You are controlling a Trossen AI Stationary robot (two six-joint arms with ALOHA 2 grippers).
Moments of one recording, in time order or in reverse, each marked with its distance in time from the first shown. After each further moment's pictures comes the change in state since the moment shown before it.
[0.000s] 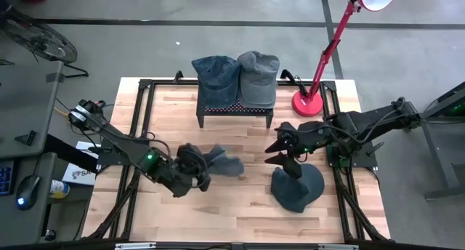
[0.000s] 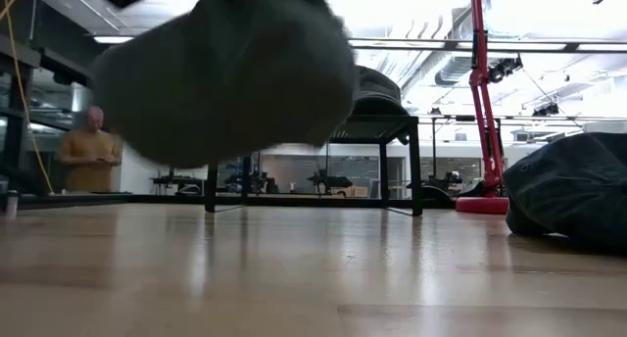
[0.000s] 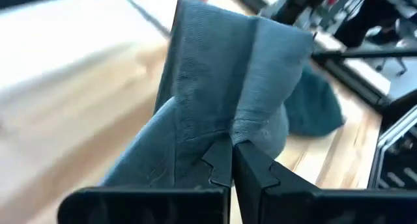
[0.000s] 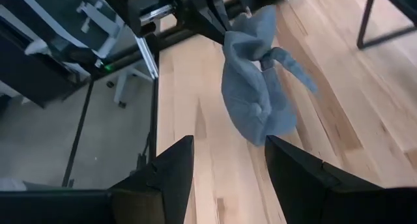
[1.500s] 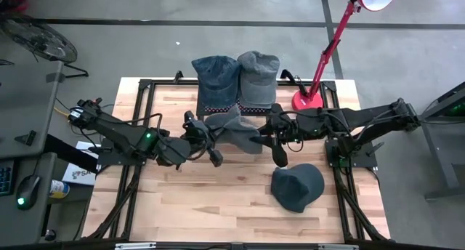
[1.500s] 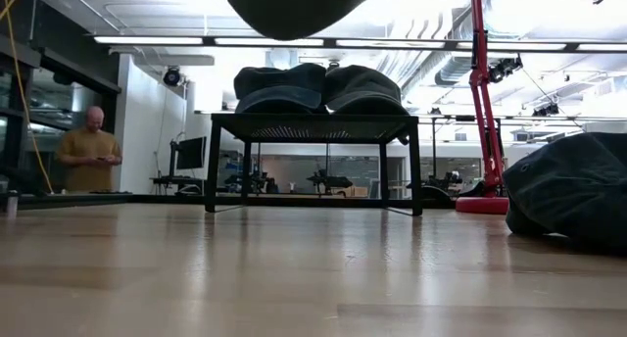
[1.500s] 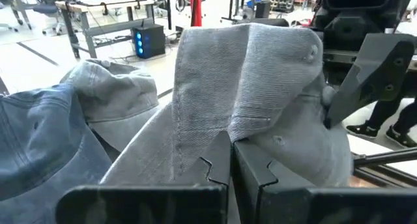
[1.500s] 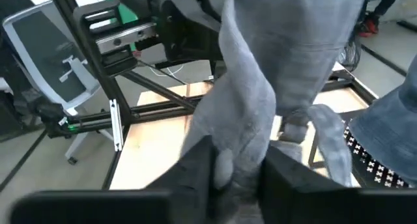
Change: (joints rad) left arm 0.166 0.000 0.237 0.313 -0.226 0.815; right arm -0.095 0.035 0.000 0.316 0.113 -0.331
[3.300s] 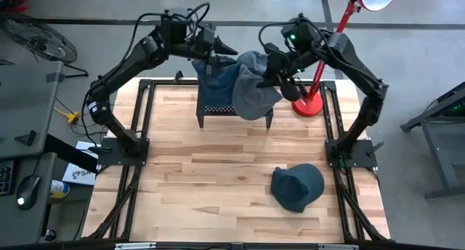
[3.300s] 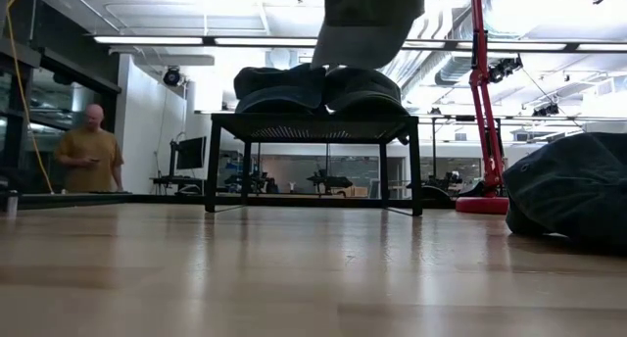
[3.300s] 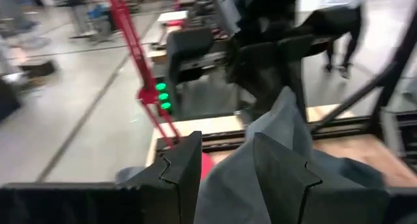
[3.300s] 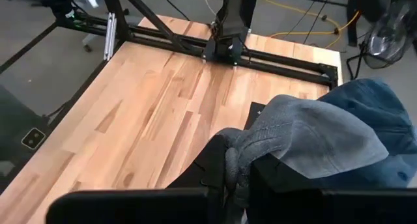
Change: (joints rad) left arm 0.981 0.197 0.564 -0.286 1.579 0.590; right arm -0.688 0.445 0.976 -0.968 -0.779 -0.755
